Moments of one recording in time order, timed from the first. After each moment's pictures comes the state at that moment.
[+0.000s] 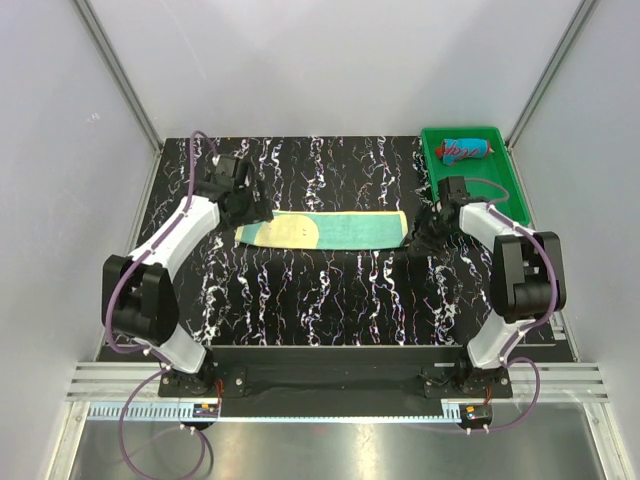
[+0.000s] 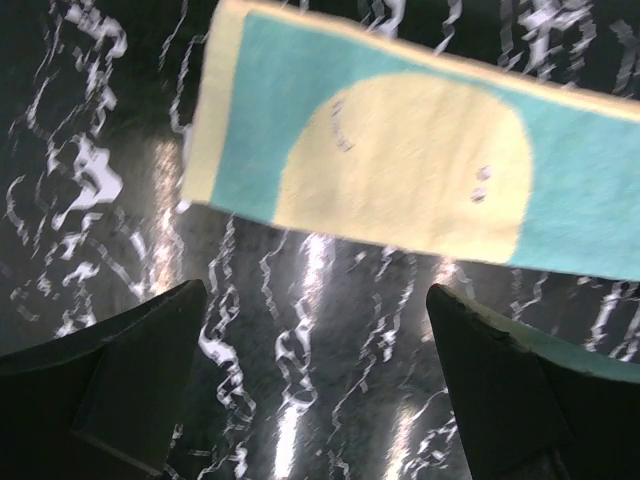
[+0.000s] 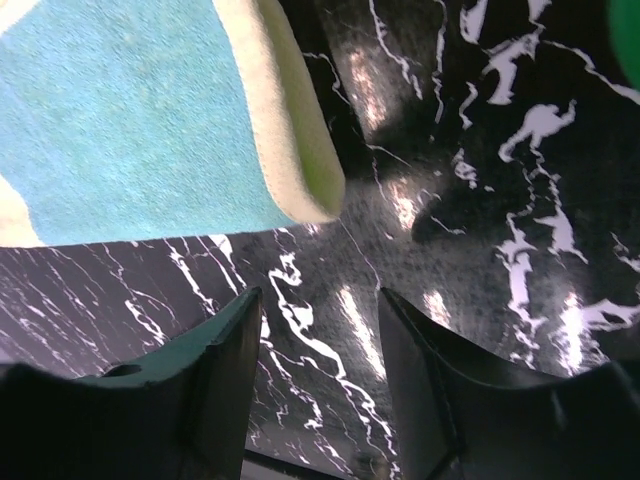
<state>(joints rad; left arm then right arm) -0.27 1.59 1.29 -0.68 -0.08 -0.46 0.08 1.73 1.10 -0.56 -0.29 0.55</state>
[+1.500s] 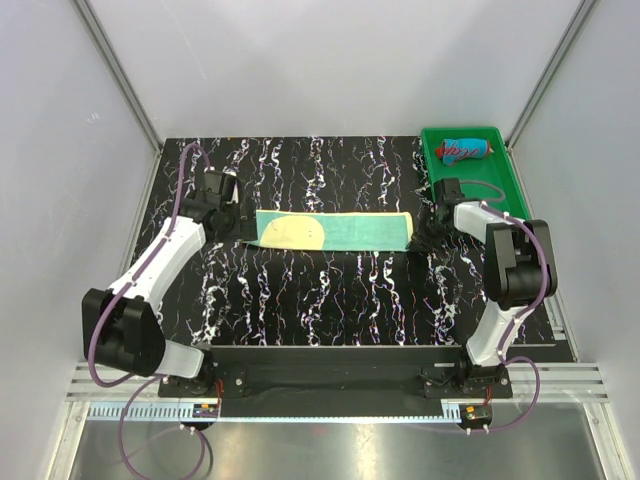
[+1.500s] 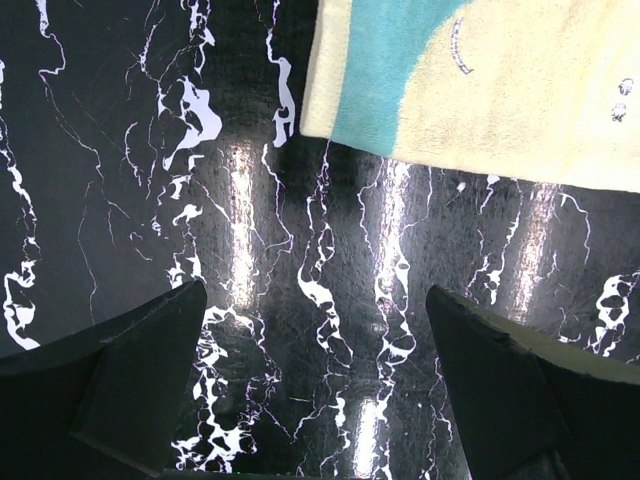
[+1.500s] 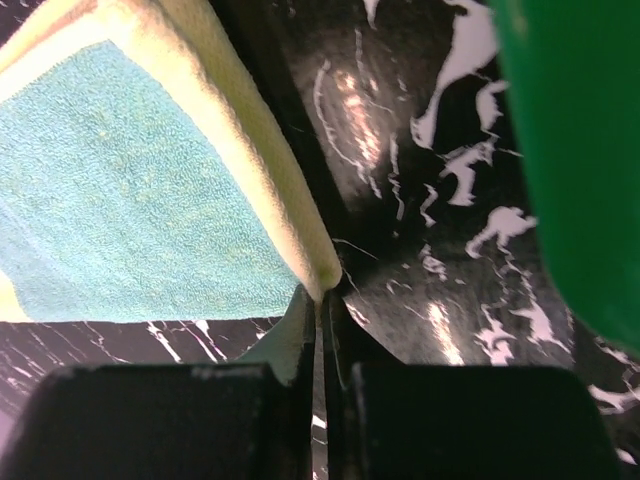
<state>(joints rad) -0.24 1.41 1.14 -0.76 -0.15 -0.28 0.08 1.84 1.11 -0.44 -0.23 0.60</state>
